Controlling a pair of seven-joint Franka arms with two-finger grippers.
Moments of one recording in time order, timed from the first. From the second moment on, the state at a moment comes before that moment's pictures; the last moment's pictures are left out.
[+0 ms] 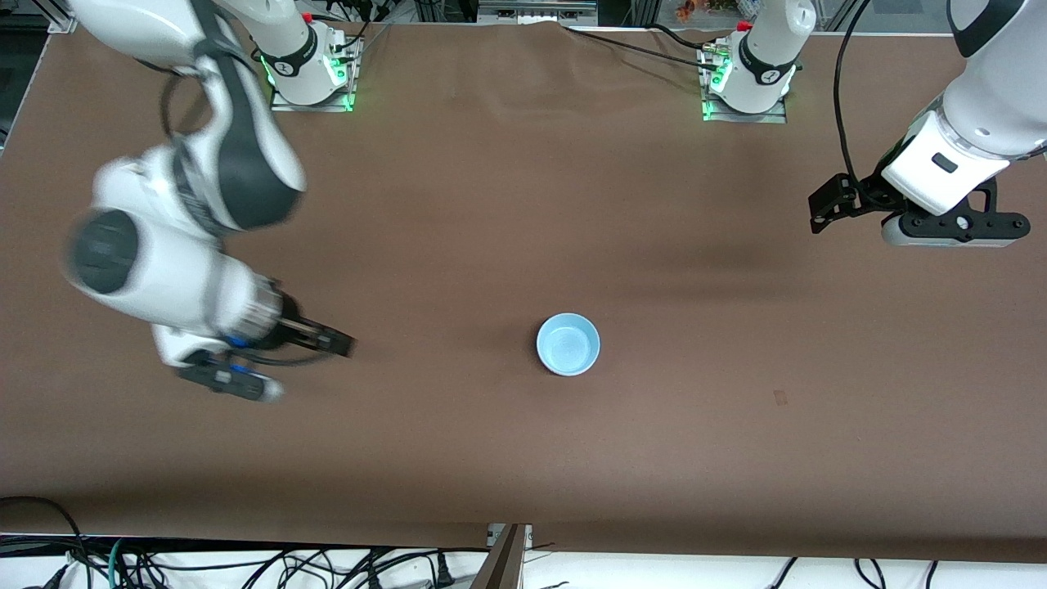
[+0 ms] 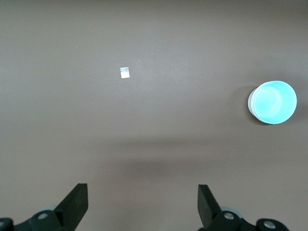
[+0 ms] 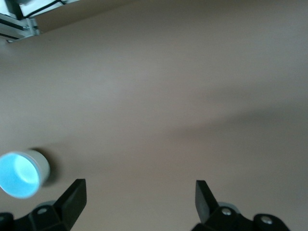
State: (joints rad) left arm -0.04 0.05 -0.12 -1.60 0.00 1.66 -0.17; right arm 0.21 0.54 0.04 -1.13 0.09 1.68 0.48
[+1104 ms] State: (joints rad) left arm -0.01 0.16 -0.10 -1.45 0.01 1.66 -0.17; right arm 0.10 -0.02 -0.04 -1.64 0.03 1.52 0.07
